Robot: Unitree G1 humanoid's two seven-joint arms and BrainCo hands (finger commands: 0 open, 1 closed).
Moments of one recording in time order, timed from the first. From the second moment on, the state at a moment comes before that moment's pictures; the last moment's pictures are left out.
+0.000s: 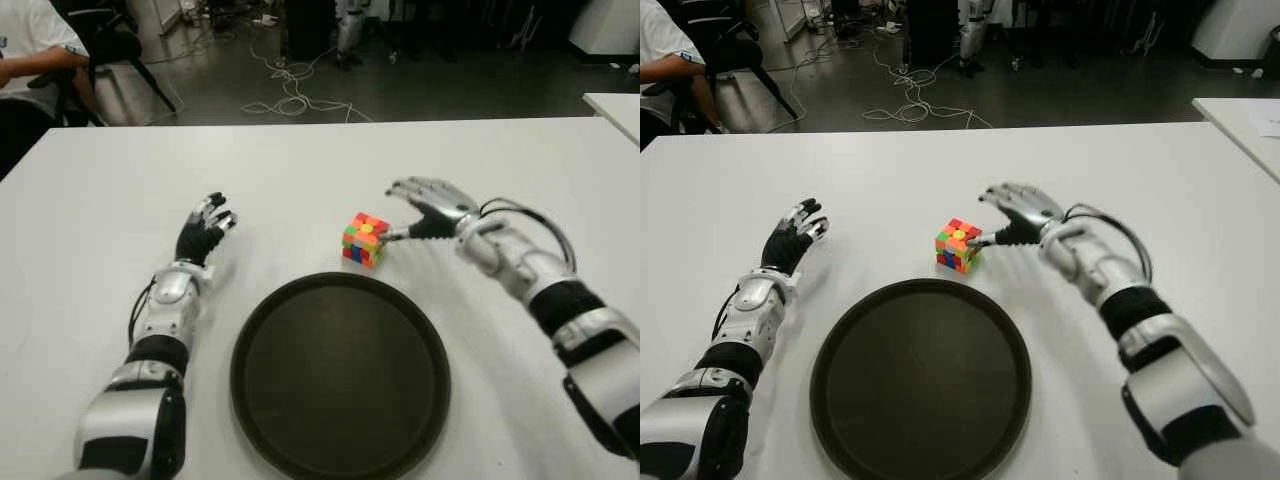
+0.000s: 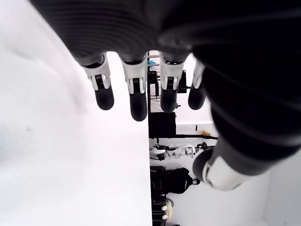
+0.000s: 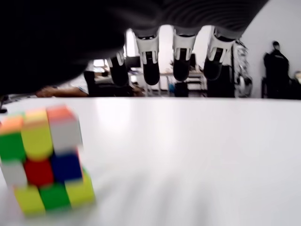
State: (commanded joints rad) left arm -0.62 0.14 0.17 1.11 -0.09 -0.33 -0.13; right arm -0.79 -0.46 0.50 0.80 -0.77 -0.30 -0.05
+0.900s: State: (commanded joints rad) left arm -0.61 0.13 0.18 1.09 -0.10 -0.32 -0.13; right arm -0.71 -0.50 0.41 0.54 -0.75 -0.19 0.05
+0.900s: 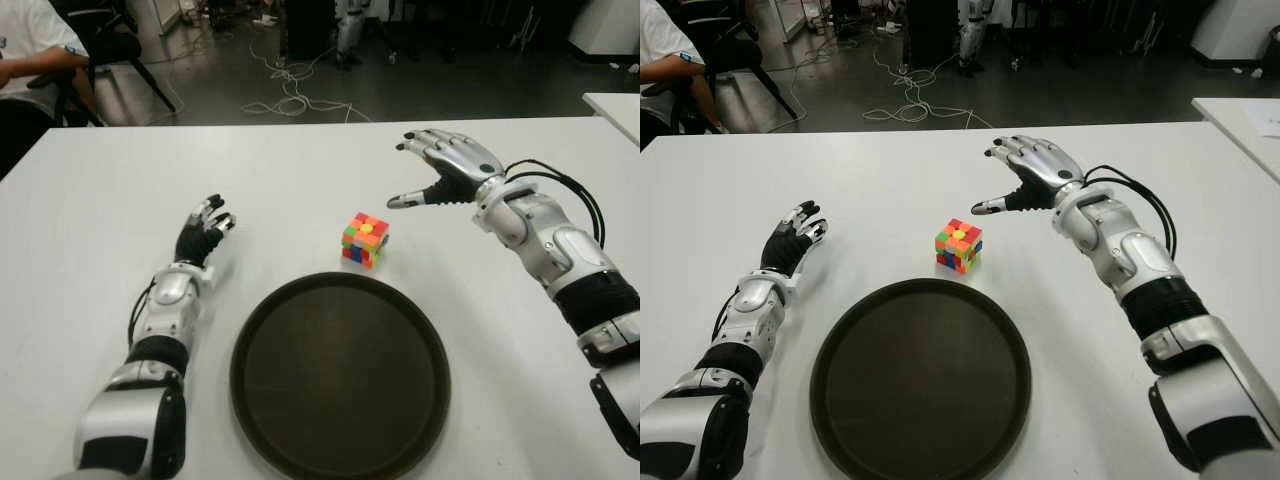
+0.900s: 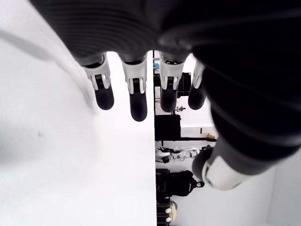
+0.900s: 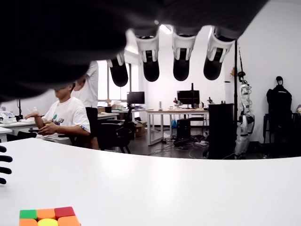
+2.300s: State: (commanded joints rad) left arm -0.60 0.13 0.19 1.09 -0.10 -0.33 -0.15; right arm -0.75 -0.33 0.58 0.77 -0.83 -0.24 -0.05
